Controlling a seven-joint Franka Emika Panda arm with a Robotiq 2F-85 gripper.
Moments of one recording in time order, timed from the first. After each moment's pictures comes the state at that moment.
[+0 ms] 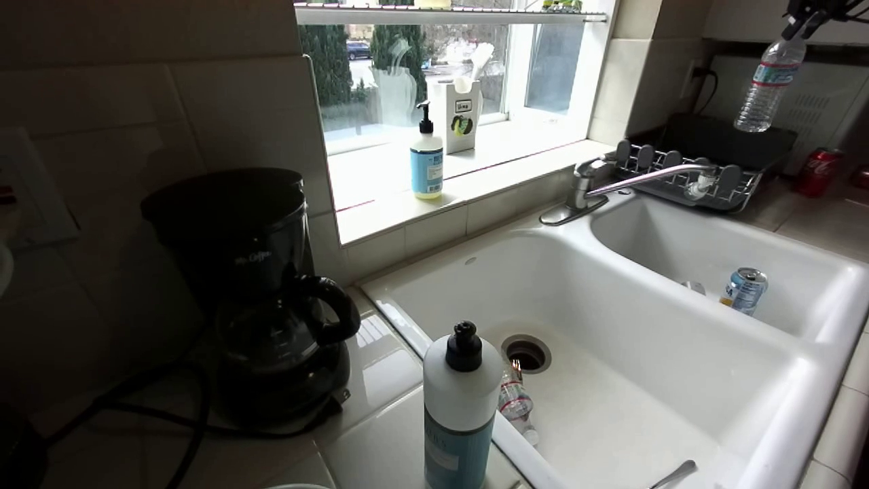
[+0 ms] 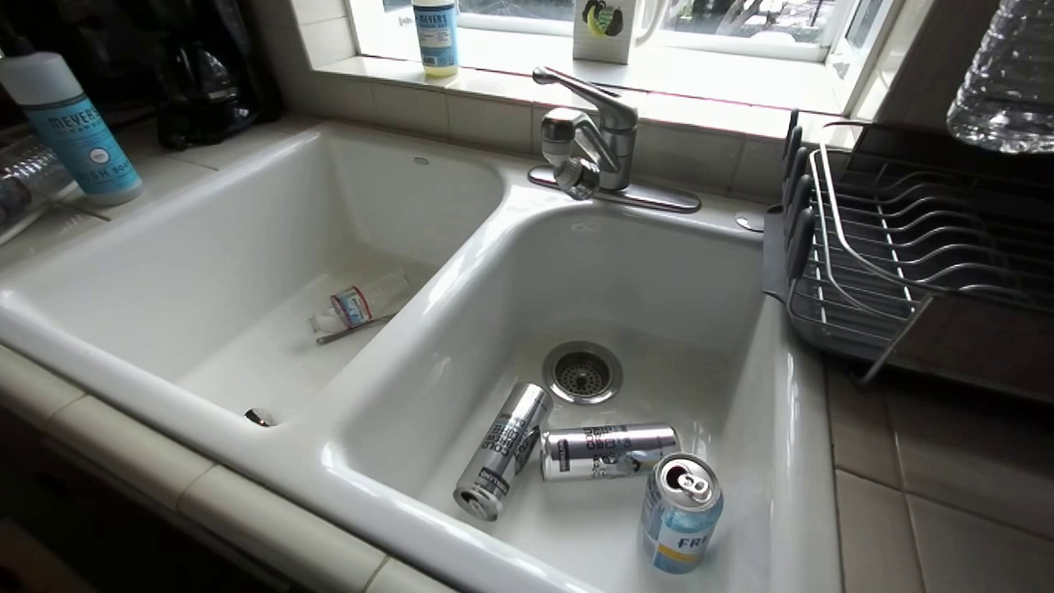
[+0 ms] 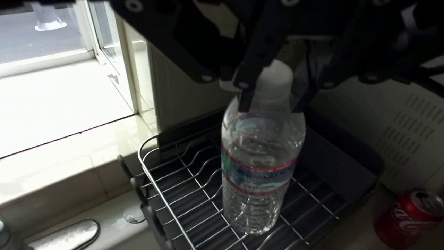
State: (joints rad) arm -0.29 -0.03 -0.35 -1.57 -0.05 2.08 -0.08
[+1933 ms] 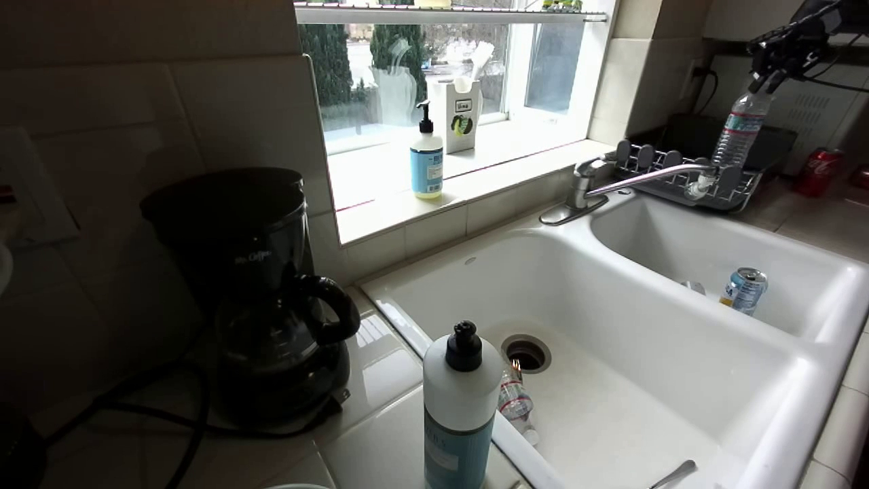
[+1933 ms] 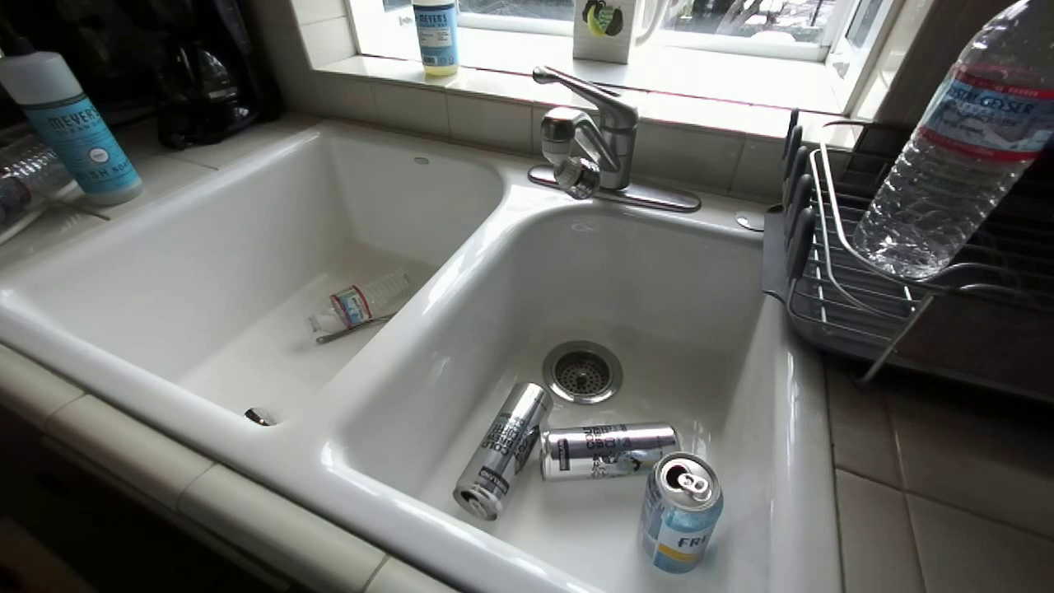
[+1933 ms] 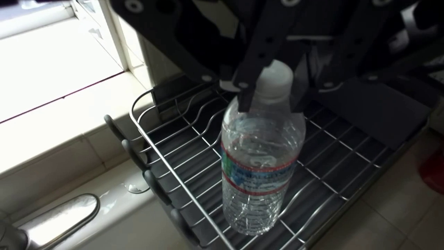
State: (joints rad) arm -0.35 0.11 -0.32 -1.61 0.08 2.12 -0.08
